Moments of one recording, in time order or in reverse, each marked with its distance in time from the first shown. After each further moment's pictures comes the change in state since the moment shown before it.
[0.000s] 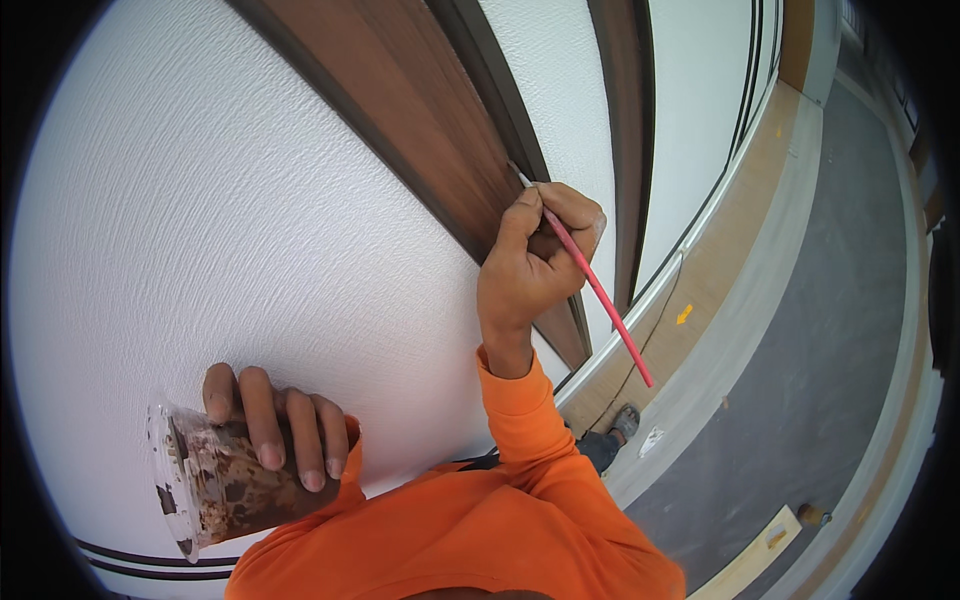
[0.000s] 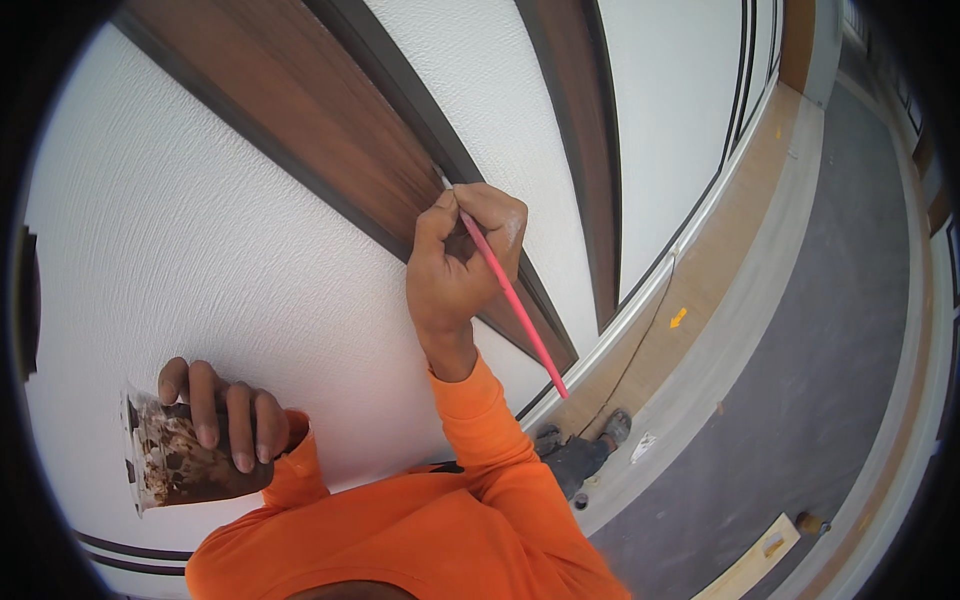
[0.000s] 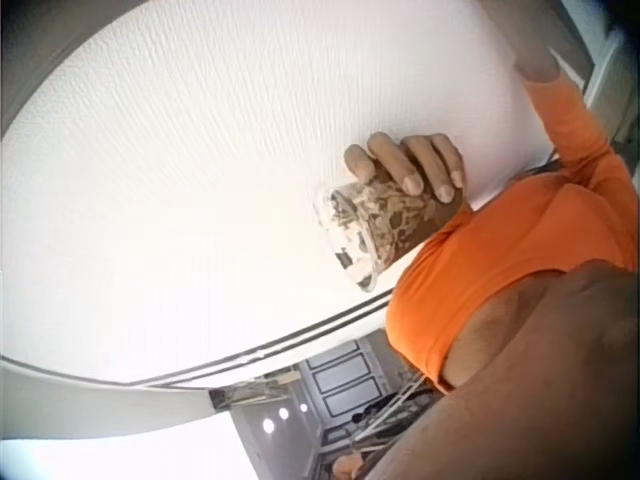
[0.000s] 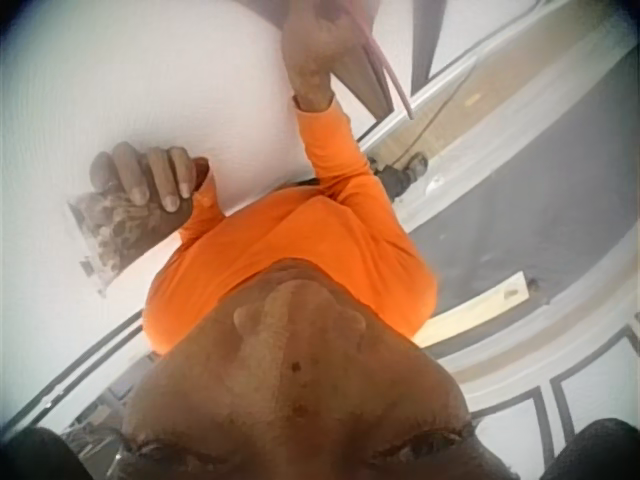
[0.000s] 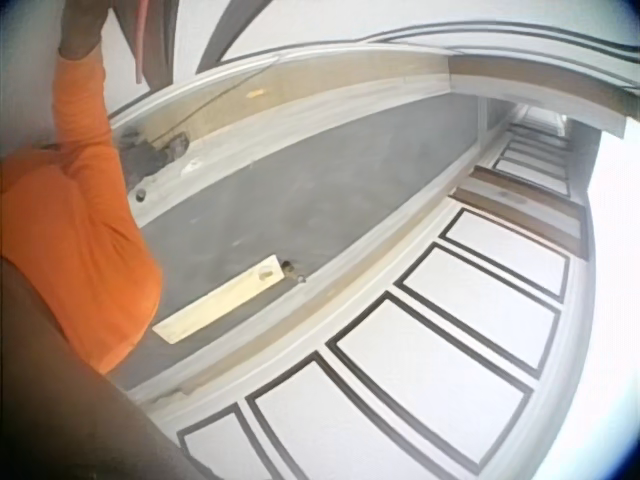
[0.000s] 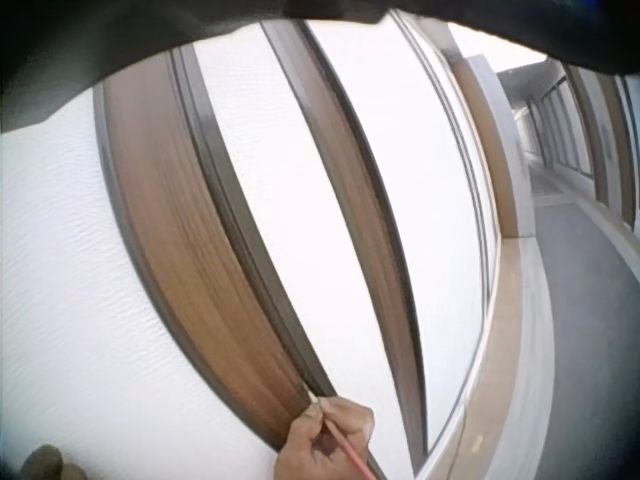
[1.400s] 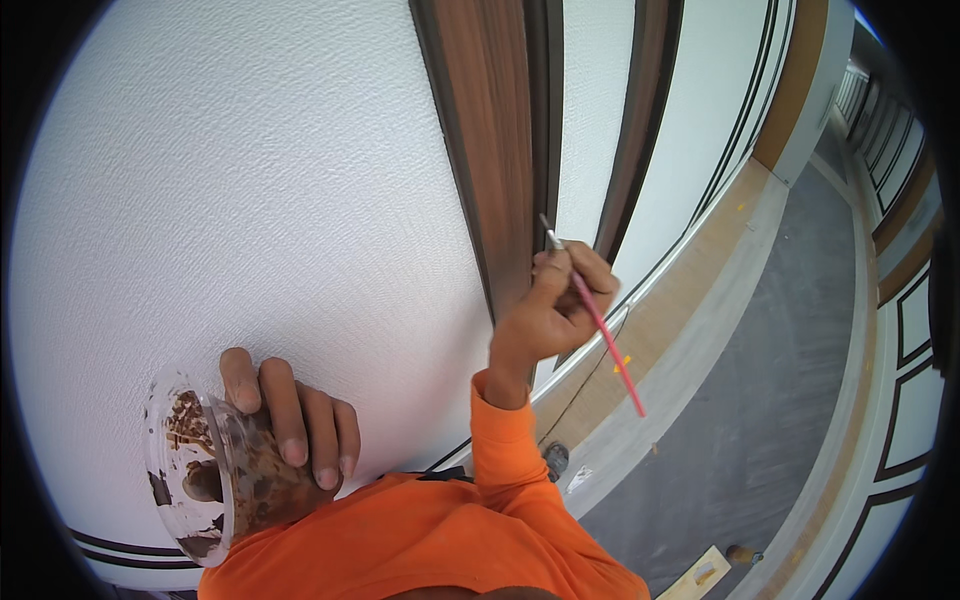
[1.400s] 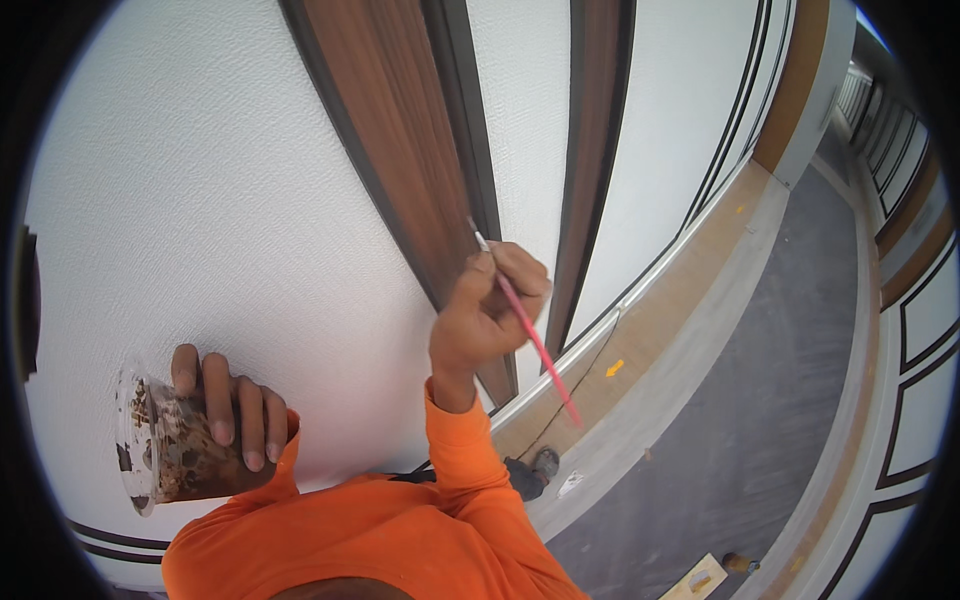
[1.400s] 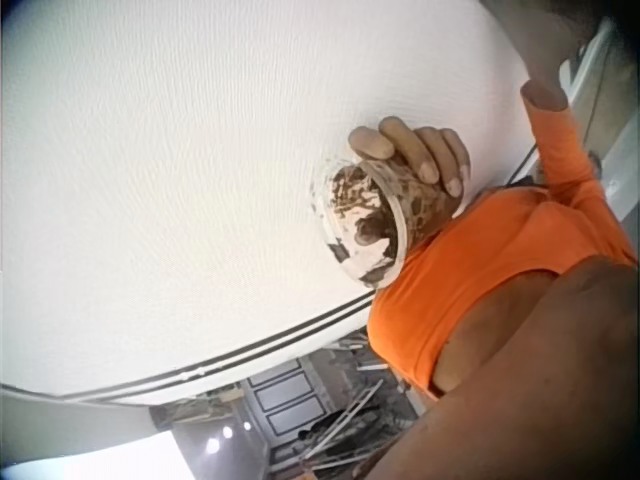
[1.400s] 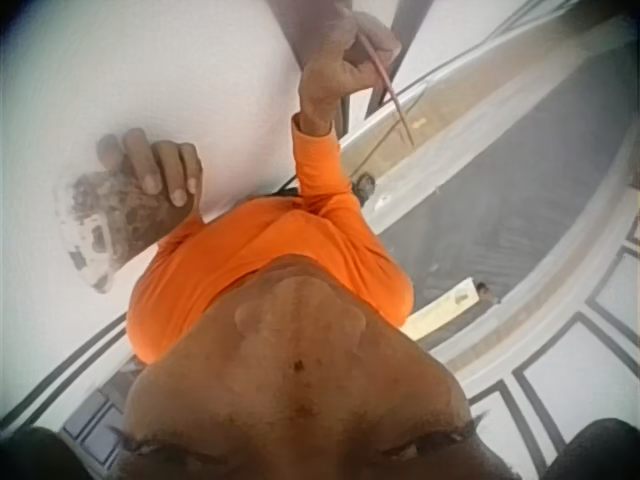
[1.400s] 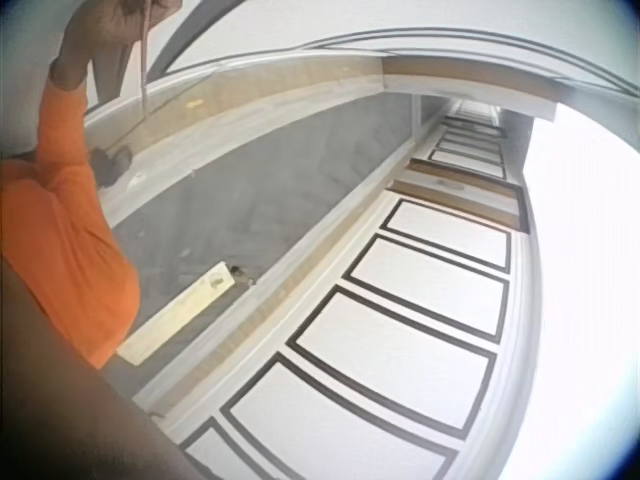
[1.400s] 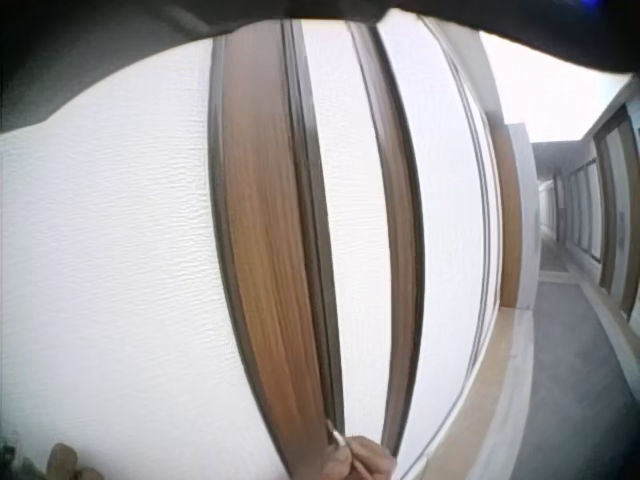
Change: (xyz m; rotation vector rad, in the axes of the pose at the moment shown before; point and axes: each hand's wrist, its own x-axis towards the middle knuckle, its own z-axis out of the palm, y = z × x) left_hand 0.003 -0.011 0.008 -0.053 0.125 0.055; right_hand 0.016 -0.008 -0.017 -0.002 -0.022 0.004
